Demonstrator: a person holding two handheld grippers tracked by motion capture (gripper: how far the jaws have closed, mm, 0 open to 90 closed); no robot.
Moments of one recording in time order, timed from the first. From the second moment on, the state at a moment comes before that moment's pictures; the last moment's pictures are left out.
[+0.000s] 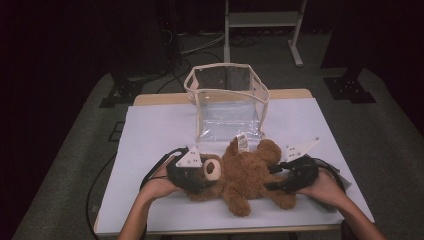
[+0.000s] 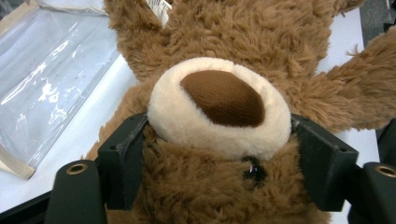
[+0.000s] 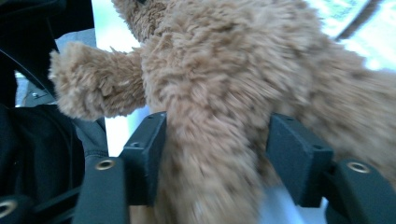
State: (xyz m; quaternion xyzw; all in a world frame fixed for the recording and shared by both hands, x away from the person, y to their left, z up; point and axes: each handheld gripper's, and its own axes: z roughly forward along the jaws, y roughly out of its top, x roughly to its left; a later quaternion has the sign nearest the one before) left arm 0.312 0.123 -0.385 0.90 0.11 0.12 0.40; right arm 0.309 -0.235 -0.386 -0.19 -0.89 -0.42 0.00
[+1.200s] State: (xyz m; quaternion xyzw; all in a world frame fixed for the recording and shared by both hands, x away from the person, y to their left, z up) left arm 0.308 0.123 -0.384 0.90 0.11 0.12 0.40; right arm 0.323 -0.348 -0.444 -0.33 -0.88 -0.32 -0.06
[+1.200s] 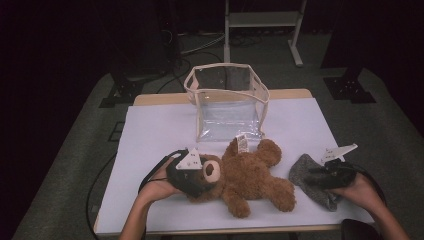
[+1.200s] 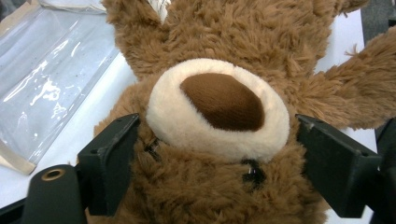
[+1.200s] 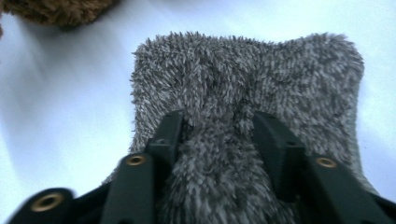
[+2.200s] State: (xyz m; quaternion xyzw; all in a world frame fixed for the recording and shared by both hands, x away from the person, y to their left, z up) left arm 0.309 0.122 -0.389 0.90 0.12 0.11 0.40; right arm 0.328 -0.188 -0.319 -0.09 -0.90 -0.42 -0.03
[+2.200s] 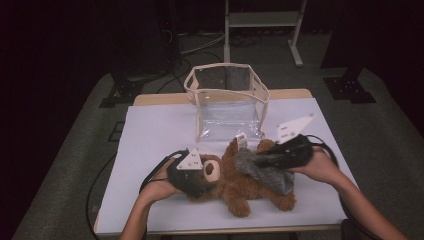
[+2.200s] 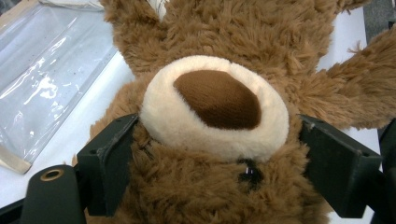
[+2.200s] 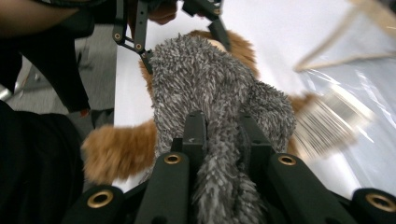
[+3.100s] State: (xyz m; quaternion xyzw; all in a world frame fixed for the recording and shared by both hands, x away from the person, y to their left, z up) left arm 0.307 0.123 -0.390 0.90 0.12 0.11 0.40; right arm 0.298 -0.257 -0.384 -0.17 -0.89 -0.42 0.01
